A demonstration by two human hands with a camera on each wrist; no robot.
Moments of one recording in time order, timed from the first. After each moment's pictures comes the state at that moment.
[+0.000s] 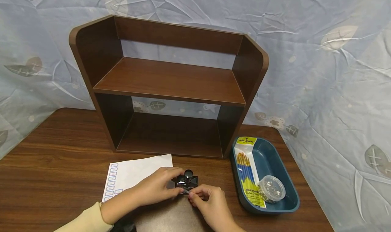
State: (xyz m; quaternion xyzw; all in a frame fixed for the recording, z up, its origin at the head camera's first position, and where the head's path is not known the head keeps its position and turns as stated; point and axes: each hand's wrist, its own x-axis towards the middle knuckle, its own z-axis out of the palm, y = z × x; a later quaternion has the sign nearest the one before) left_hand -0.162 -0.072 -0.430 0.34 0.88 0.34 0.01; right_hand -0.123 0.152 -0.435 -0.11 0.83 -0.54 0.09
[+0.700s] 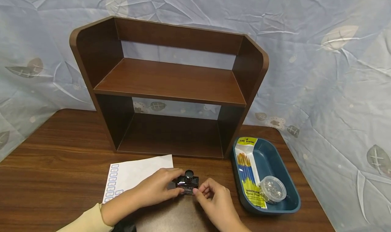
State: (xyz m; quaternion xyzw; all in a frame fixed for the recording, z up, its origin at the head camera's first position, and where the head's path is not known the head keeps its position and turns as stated) left_hand -0.162 -0.072 -0.433 0.35 0.88 0.32 -0.01; right_hand -0.122 0.154 -0.422 -0.08 0.88 -0.47 0.02
